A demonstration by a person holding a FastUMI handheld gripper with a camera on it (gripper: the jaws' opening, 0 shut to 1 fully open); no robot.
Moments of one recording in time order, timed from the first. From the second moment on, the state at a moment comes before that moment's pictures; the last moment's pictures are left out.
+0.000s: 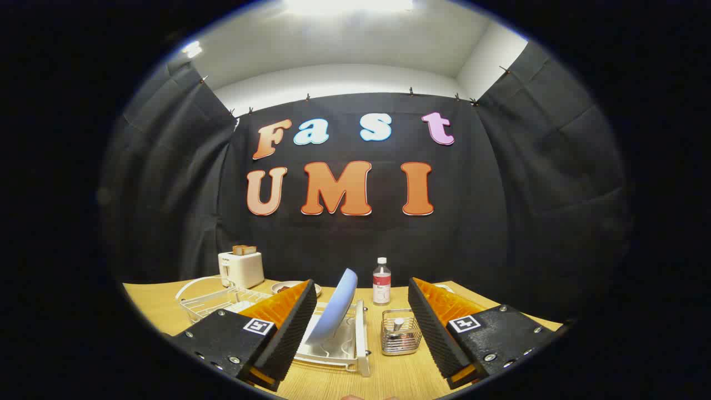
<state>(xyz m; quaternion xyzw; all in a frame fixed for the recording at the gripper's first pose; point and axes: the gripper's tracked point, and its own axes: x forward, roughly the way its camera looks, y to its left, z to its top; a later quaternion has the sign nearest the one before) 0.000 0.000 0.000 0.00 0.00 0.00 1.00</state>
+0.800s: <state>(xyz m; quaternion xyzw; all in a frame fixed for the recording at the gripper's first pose) -0.004 0.012 -0.003 -0.02 0.01 0.00 1.00</state>
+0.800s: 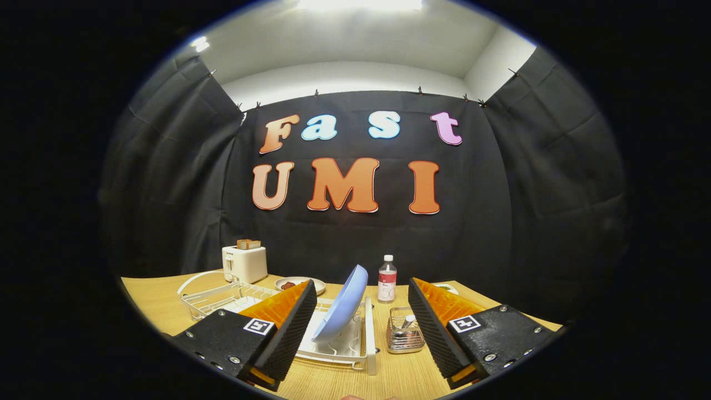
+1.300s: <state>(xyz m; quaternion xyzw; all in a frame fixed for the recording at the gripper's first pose) -0.008 0.012 0.006 -0.01 -0.01 0.01 1.00</state>
